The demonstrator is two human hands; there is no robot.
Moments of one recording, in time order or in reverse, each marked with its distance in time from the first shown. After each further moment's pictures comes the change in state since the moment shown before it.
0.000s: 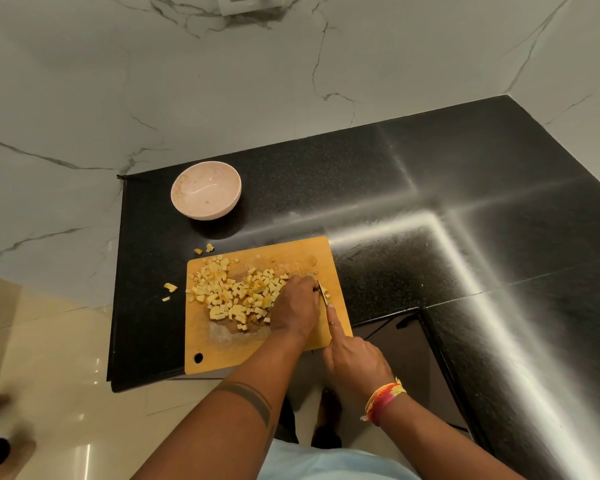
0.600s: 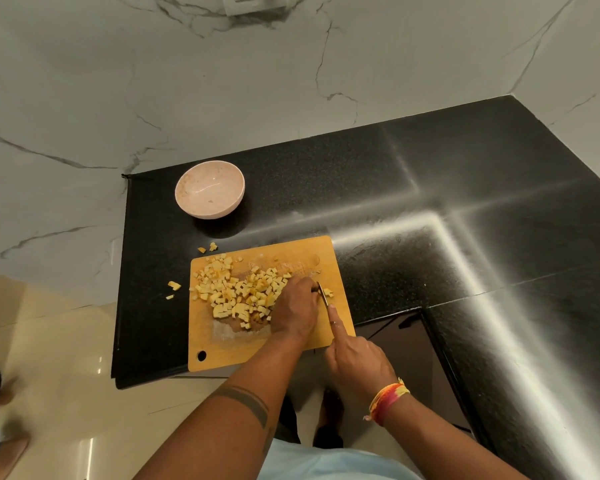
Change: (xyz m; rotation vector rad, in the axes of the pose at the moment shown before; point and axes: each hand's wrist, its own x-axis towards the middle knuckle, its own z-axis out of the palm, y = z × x) left_hand -0.004 -0.004 -0.002 -0.057 0.006 -0.025; right_hand -0.003 0.000 -0.001 0.014 0.001 -0.026
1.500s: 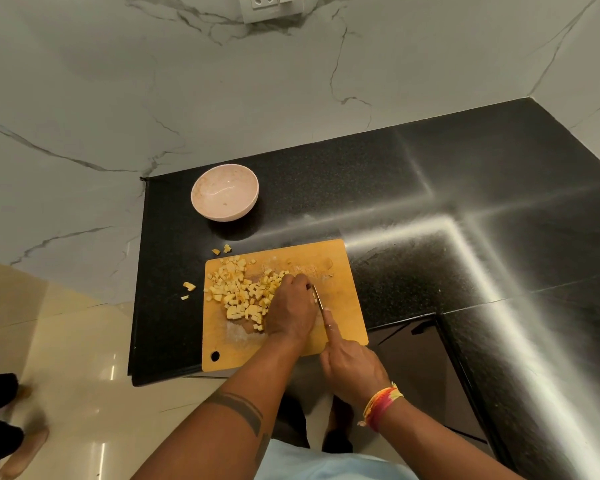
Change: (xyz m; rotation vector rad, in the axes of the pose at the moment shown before) left_hand -0.003 -0.012 -0.025 0.078 0.112 -0.073; right_hand 0.007 -0.023 0.014 0.073 -0.001 -0.045
